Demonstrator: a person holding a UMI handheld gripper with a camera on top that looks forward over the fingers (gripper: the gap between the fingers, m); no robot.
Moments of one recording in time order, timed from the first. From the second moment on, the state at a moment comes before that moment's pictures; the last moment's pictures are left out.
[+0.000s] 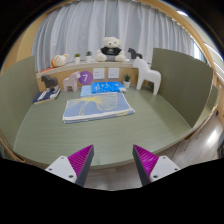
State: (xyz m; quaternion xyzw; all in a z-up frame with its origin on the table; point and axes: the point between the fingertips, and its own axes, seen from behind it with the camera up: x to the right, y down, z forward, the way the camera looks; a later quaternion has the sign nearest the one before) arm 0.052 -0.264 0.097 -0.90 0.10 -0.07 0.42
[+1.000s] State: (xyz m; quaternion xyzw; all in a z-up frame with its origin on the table) arm -0.148 0.088 -0.016 -0.93 -0.06 -0.05 0.35
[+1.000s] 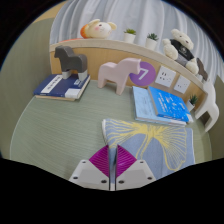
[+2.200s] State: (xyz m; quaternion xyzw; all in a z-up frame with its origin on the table) arm 0.086 0.020 0.156 -0.89 -0.01 -0.02 0.45
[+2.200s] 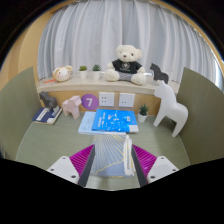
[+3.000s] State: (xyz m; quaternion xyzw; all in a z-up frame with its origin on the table) arm -0.014 -0.149 0.257 -0.86 -0.01 -0.01 0.51
